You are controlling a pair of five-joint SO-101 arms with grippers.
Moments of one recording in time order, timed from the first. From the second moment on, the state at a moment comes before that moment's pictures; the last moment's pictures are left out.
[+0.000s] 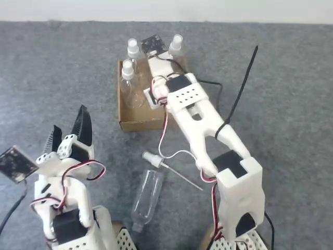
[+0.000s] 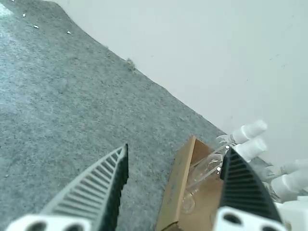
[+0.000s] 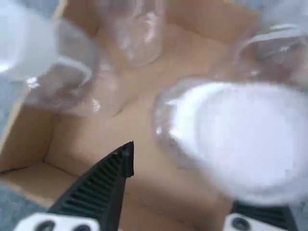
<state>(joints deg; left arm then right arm) -24.4 -103.5 78.5 56.3 31.2 -32.4 25.8 -14.7 56.6 -0.6</state>
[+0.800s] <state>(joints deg) -24.4 -103.5 81.2 52.8 31.2 -33.9 20.6 -14.9 75.6 -0.4</state>
